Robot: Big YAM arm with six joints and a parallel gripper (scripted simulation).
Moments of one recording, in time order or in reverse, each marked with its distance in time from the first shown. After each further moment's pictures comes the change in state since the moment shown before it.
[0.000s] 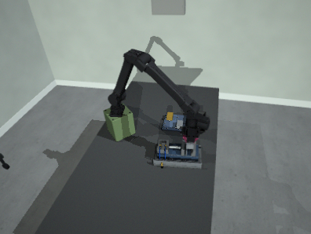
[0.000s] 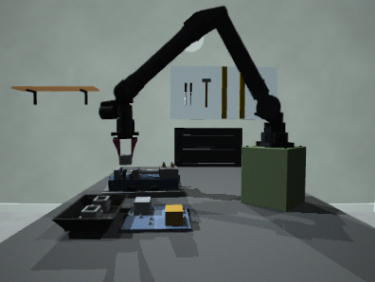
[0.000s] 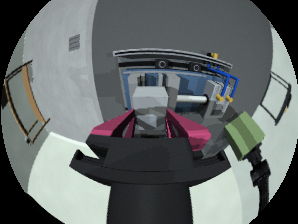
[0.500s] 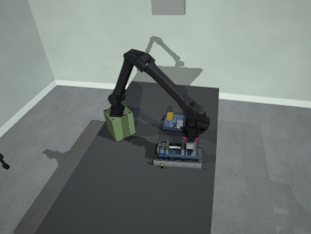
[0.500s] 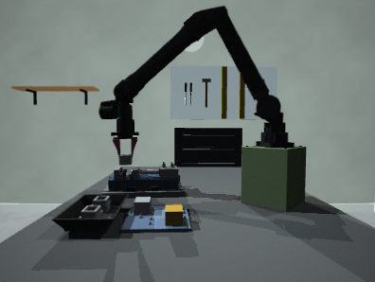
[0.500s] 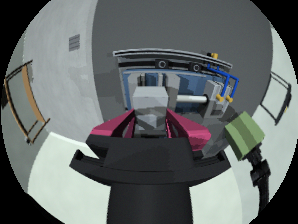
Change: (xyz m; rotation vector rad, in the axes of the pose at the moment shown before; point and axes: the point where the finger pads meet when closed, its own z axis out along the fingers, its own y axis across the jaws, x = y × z) arm 0.000 0.000 0.000 0.000 0.000 0.000
